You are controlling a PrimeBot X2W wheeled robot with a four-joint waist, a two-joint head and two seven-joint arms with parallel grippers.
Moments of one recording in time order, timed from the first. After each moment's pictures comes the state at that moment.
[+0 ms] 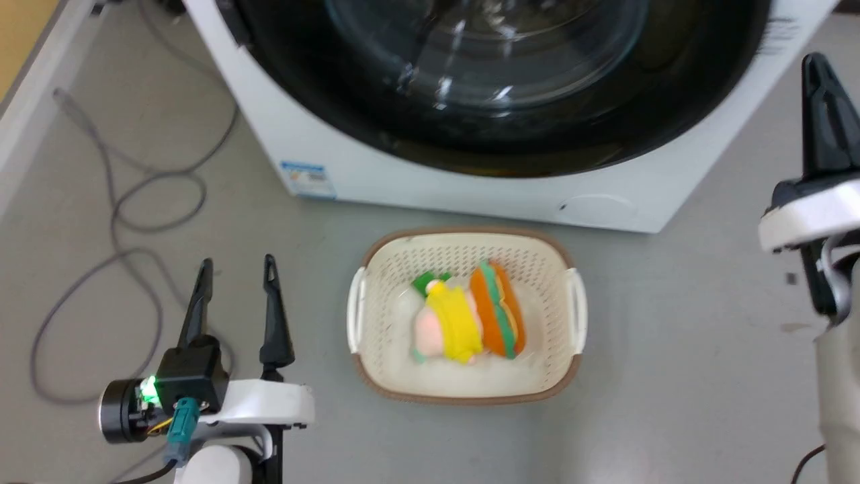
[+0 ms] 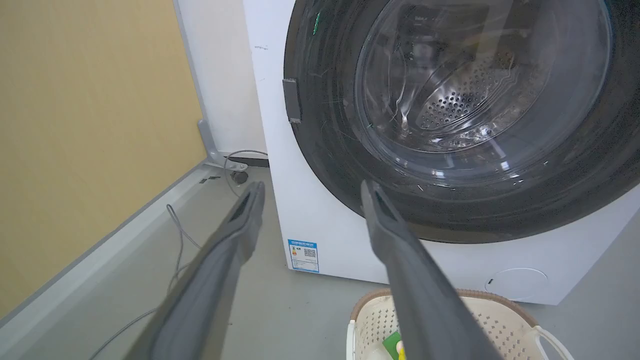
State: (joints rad) left arm -0.13 0.05 -0.06 0.04 -0.06 0.15 -0.26; right arm -0.65 -0.20 -0.14 0.40 -0.04 0.13 -0.26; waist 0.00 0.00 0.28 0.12
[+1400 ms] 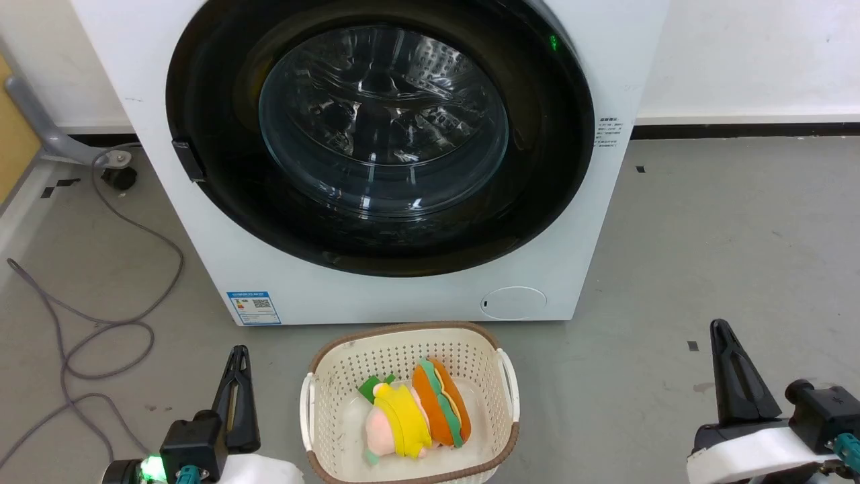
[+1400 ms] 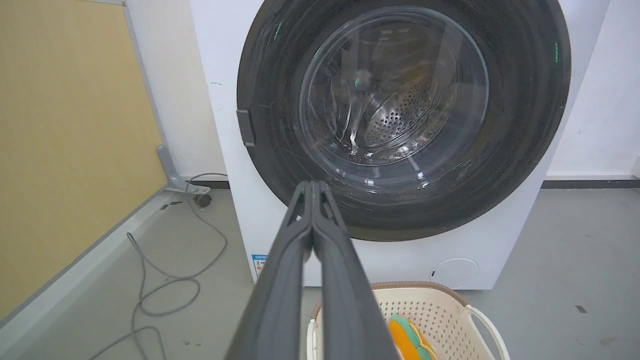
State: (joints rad) left arm 0.05 0.05 -0.02 0.07 -0.04 0.11 -0.25; right arm -0.02 -0.06 -0.09 0.13 0.11 0.13 -0.25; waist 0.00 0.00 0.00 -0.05
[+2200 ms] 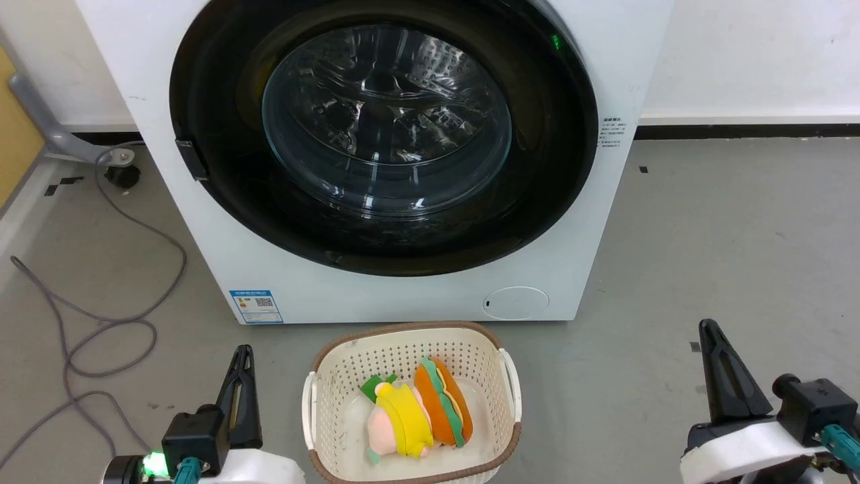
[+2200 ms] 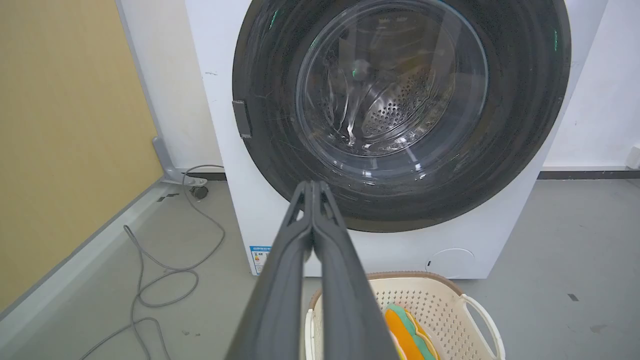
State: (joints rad) left arm 0.05 0.05 -0.02 0.06 -0.04 0.08 -0.20; right arm -0.02 -0.06 -0.07 0.11 0.09 0.13 -0.20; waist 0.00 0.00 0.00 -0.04
